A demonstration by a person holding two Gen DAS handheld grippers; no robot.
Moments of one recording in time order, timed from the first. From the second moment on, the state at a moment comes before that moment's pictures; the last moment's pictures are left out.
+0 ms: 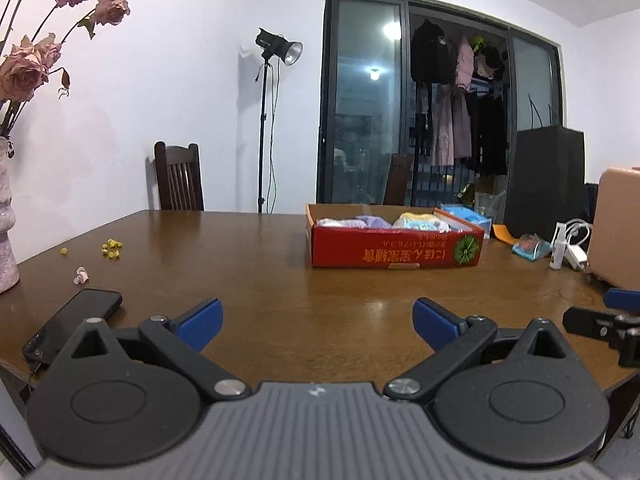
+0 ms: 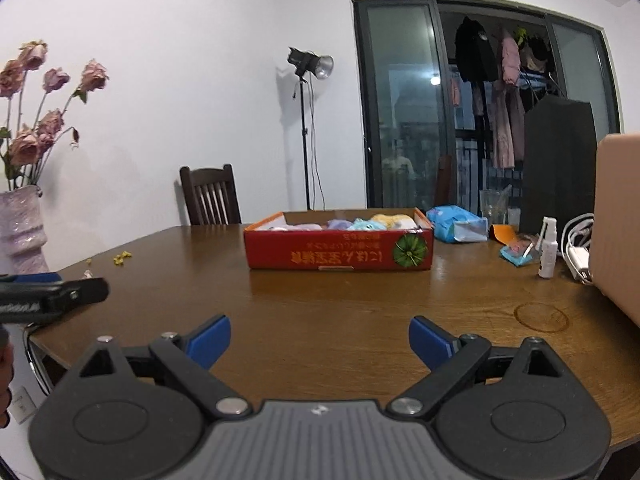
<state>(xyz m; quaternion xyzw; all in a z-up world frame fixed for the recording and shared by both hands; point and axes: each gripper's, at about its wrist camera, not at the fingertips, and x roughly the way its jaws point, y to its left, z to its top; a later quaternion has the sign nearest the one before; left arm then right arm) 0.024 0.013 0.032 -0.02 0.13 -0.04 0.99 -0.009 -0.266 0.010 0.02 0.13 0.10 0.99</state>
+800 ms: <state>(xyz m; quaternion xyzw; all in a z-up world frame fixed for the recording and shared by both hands) 0.023 0.010 0.034 -0.01 0.13 -0.05 0.99 -0.003 -0.275 0.019 0.05 0.11 0.07 0.99</state>
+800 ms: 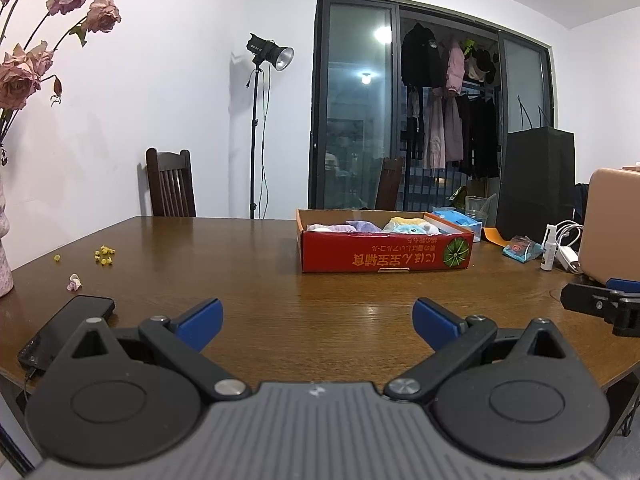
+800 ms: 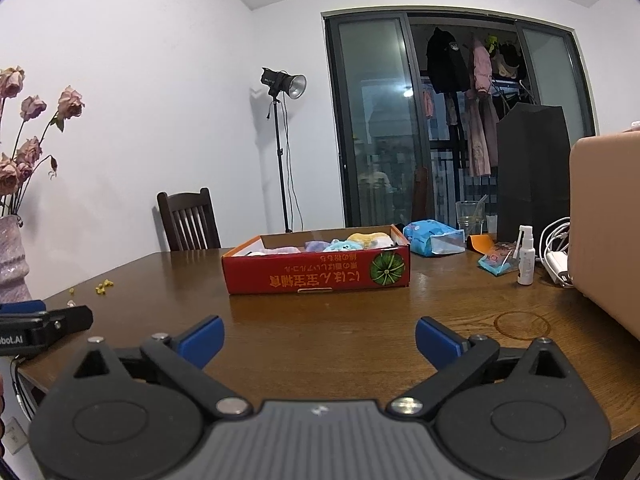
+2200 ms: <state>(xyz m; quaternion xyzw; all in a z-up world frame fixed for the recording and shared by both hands) 0.023 0.012 0.033 -0.01 0.12 -0.05 0.99 -0.007 -0.274 0.015 0.03 0.11 0.07 0.99</state>
